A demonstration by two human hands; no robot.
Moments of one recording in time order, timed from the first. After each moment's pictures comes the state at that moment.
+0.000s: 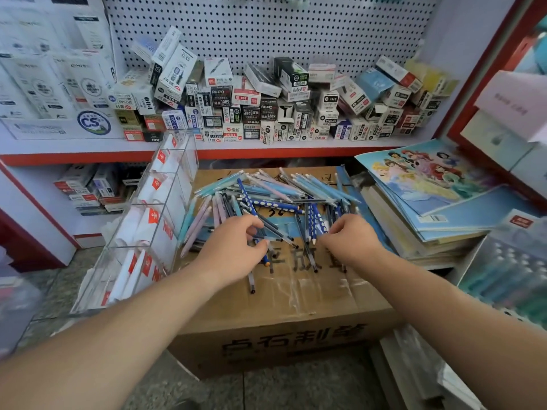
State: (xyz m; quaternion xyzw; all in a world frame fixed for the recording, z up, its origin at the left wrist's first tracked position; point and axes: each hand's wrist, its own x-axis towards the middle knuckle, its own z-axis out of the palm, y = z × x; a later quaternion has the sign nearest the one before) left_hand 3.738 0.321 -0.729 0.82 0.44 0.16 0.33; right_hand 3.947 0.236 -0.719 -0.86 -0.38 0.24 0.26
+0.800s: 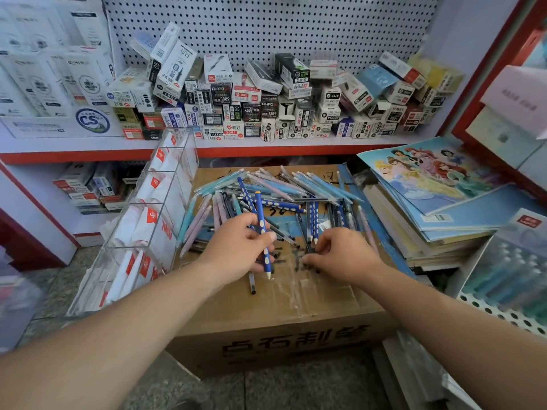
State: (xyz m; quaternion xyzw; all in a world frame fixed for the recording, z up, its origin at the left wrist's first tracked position) left_hand 3.745 0.316 -0.728 0.66 0.44 0.21 0.58; right_hand 3.948 0.235 -0.745 -0.83 -0.51 0.20 0.13
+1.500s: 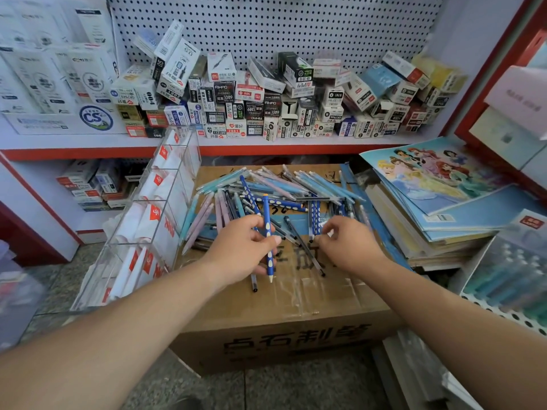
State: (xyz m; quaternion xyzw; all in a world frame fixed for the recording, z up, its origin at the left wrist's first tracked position) left_hand 3.744 0.315 -0.730 0.68 0.42 0.19 0.57; right_hand 3.955 0.242 -0.745 -0.84 -0.47 0.18 0.19
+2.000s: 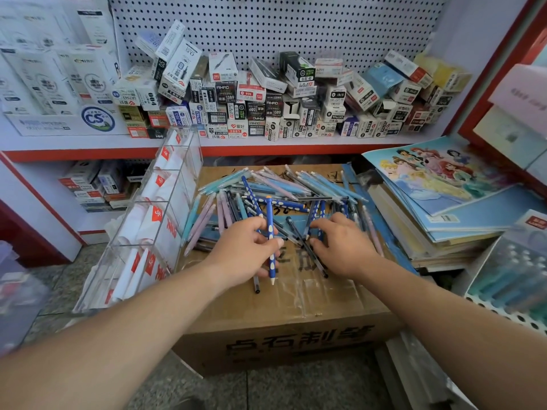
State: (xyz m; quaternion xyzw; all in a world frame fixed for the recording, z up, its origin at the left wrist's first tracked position) left_hand 3.745 0.318 -0.735 0.69 0.42 0.18 0.57; right_hand 3.957 0.252 -0.760 -0.80 -0.58 0.12 0.08
